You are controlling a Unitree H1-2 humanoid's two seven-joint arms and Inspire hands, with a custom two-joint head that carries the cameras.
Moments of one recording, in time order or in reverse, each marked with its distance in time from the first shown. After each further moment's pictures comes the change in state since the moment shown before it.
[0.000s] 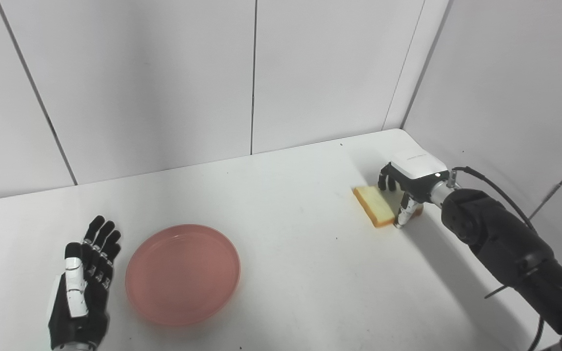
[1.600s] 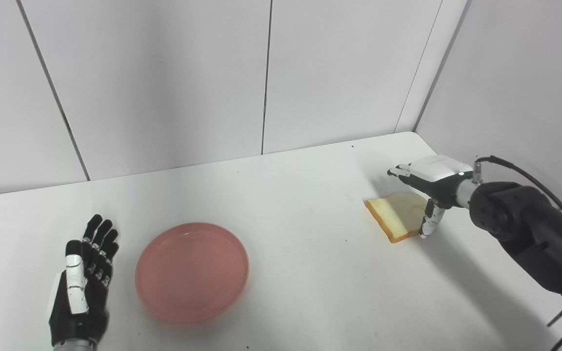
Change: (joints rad) left arm -0.011 0.010 0.004 0.017 0.000 -0.011 0.014; right arm 0.084 -0.137 -0.046 -0.431 -0.004 0.257 0.540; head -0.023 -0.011
